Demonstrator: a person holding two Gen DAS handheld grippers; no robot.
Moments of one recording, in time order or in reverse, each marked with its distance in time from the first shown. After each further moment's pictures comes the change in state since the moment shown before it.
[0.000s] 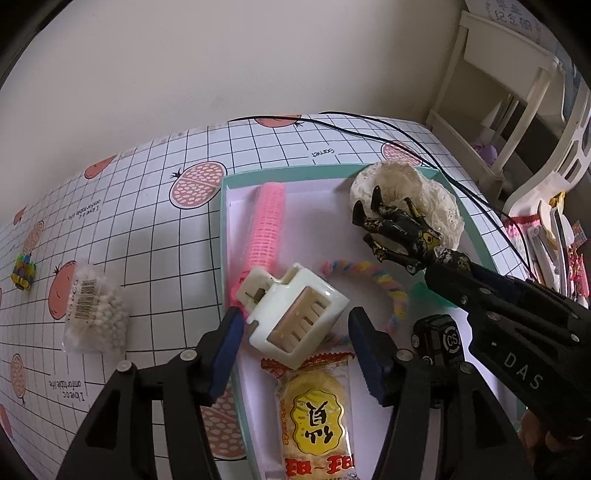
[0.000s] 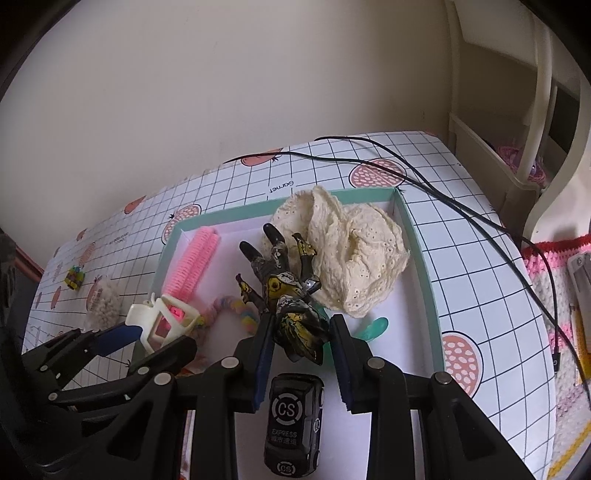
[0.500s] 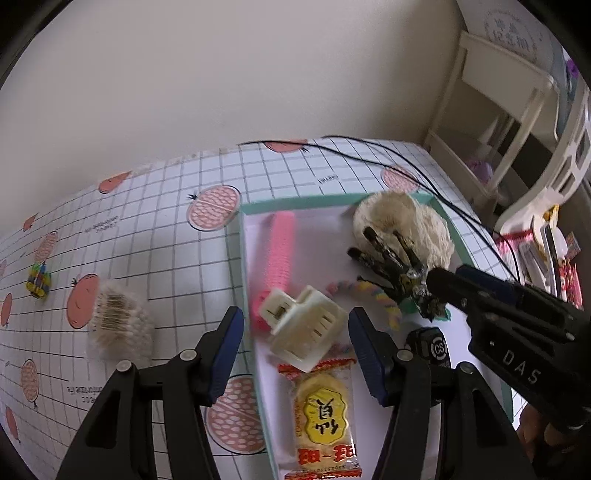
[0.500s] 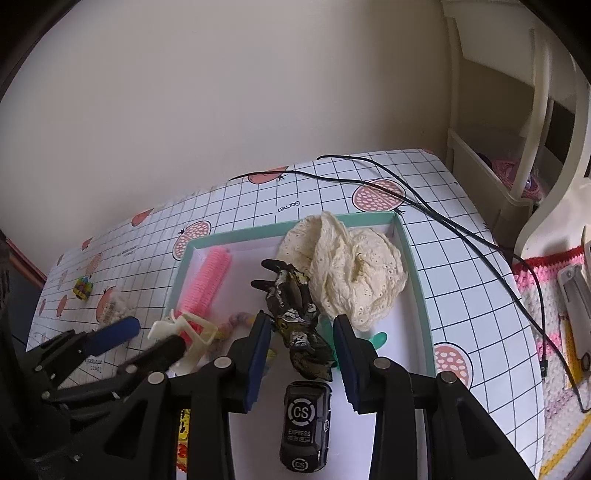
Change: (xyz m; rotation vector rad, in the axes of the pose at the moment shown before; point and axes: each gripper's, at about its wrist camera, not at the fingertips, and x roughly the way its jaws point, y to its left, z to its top) left arm -0.030 0.014 0.008 -0.014 -0.065 0.002; right arm -0.018 0.011 0.009 -0.004 -0.029 0.000
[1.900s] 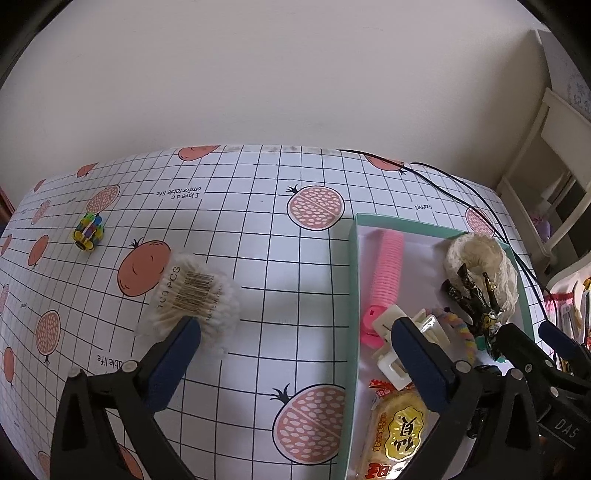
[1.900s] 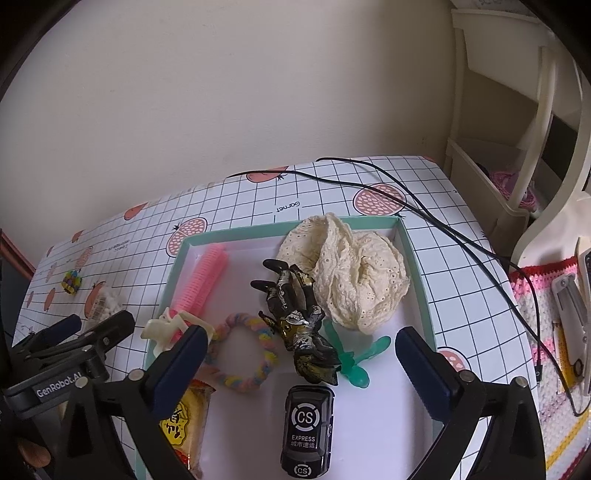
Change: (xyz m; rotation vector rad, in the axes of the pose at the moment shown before) left arm 0.000 0.060 -0.007 -0.203 -0.052 0.162; right arm 0.006 0.009 -0.001 -0.033 -0.012 -0.052
